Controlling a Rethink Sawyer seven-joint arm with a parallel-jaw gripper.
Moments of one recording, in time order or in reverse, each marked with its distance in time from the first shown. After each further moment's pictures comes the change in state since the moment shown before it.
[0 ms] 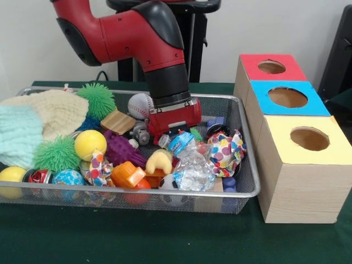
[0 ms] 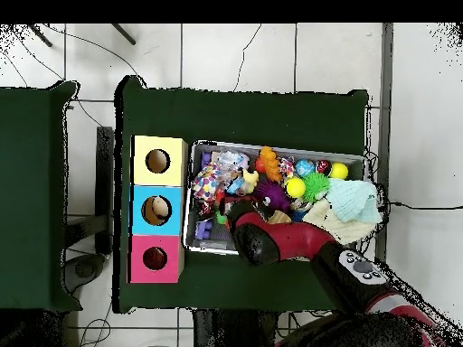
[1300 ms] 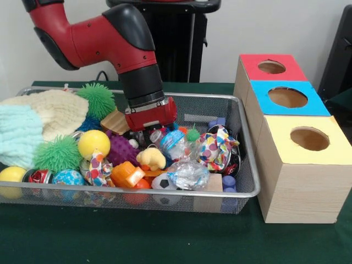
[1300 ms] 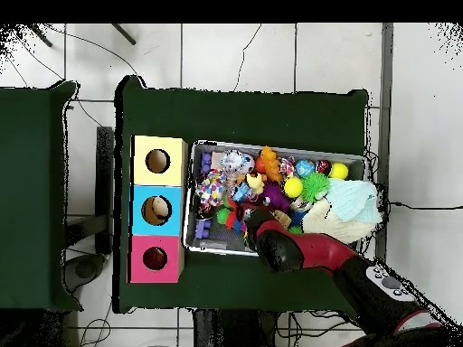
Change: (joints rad) arm -0.203 0.076 0.092 0.019 -0.041 0.056 0.000
